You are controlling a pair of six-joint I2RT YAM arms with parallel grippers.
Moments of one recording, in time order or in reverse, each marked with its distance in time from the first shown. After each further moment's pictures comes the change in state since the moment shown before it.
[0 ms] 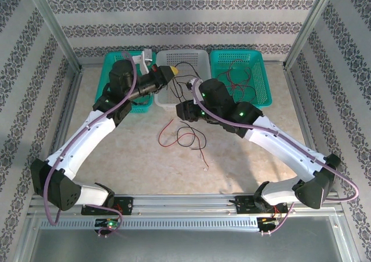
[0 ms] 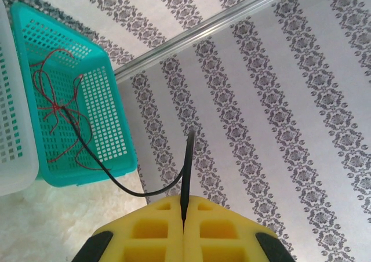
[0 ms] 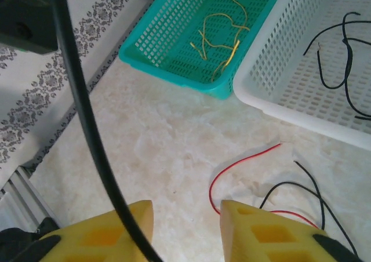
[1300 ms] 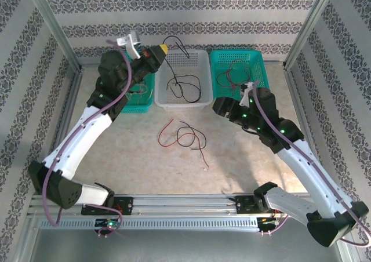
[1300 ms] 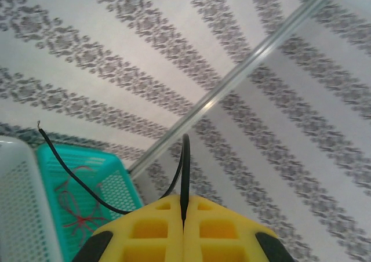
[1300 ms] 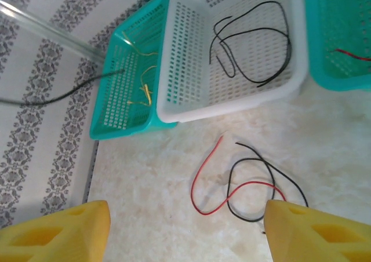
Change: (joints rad) left arm 0.021 0.047 0.147 0.054 -0.203 0.252; right arm -0.350 -0.380 -0.288 -0.032 -0.080 0.324
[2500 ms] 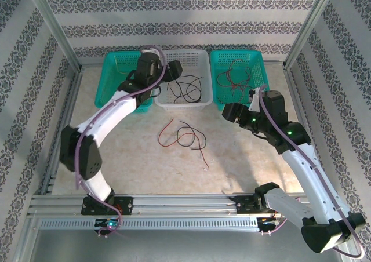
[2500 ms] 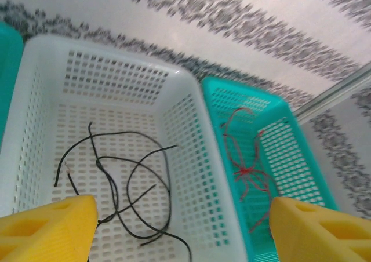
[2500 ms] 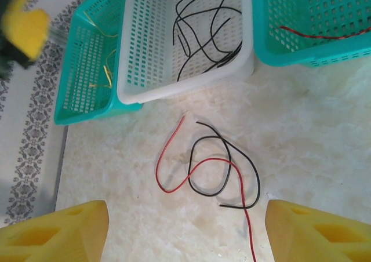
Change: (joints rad) left arm -0.042 0.261 0.048 -0.230 -0.283 0.211; right arm -0.150 -0.023 -0.022 -0.135 -0.117 -0.122
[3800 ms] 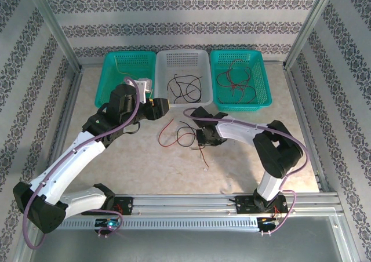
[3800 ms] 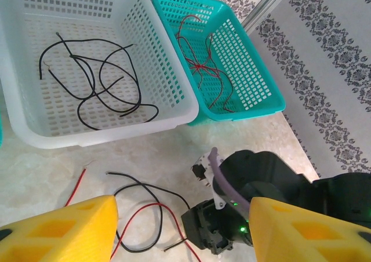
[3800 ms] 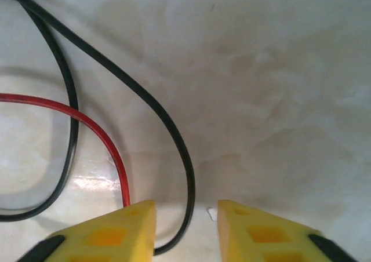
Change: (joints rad) left arm -0.084 -0.531 -0.361 -0.271 0.163 0.082; right arm 0.384 0.806 -0.021 0.106 0.366 0.016
